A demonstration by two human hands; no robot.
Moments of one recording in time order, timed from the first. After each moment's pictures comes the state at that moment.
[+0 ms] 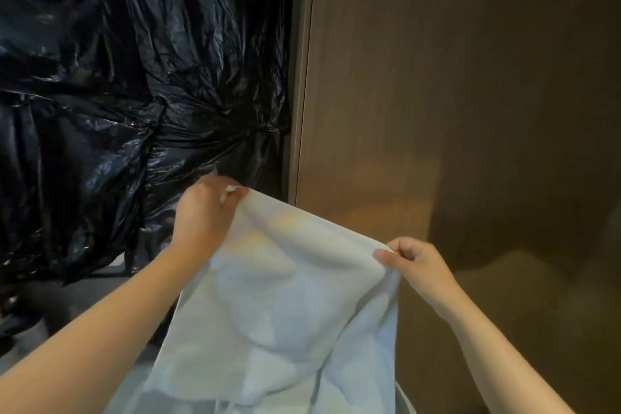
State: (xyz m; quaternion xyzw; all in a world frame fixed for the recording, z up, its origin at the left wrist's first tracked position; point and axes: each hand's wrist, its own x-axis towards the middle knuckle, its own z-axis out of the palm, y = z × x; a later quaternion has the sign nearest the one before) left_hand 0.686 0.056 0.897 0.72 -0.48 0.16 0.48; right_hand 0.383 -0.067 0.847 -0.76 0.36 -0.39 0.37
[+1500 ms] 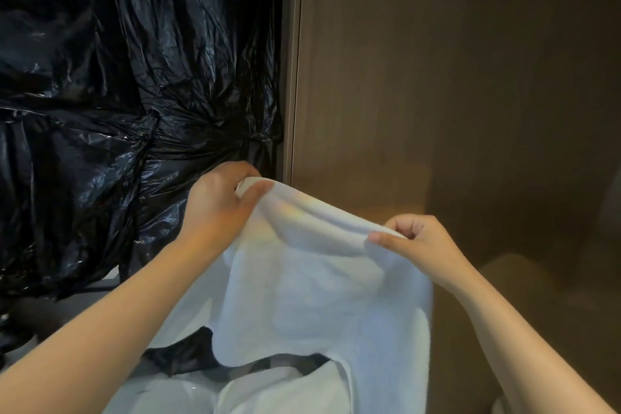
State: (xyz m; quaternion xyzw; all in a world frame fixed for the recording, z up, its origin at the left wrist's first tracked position) left_hand 0.657 0.061 0.934 0.65 -0.55 0.18 0.50; right_hand 0.375 -0.052 0.908 -0.81 0.28 -0.40 0.31
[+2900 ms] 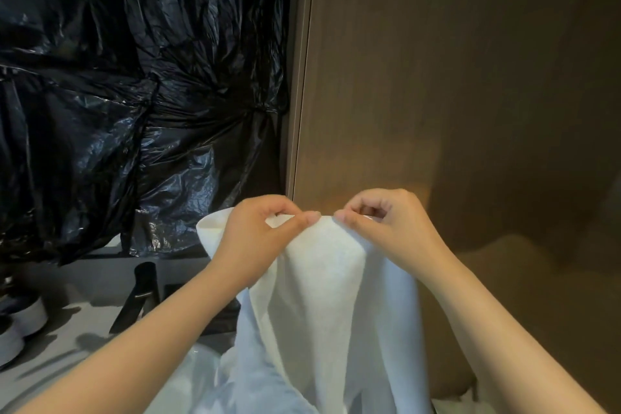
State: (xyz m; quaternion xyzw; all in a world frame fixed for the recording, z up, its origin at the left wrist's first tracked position) left_hand 0.608 0.078 0.878 0.56 -0.58 -0.08 0.59; right_hand 0.417 -0.008 0.912 -0.87 0.23 -0.39 0.21
